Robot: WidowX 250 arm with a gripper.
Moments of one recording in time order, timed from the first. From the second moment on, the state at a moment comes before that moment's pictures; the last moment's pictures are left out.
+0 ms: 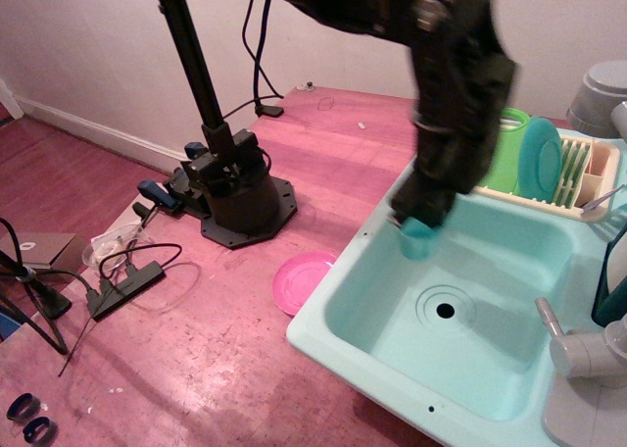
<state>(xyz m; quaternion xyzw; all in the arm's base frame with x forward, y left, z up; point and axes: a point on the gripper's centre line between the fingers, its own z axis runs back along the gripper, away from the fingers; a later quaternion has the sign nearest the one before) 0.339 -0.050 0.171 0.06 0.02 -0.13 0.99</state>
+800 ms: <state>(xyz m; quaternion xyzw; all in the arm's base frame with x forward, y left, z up) 0.330 -0.073 0.143 0.04 0.05 -0.14 0.99</state>
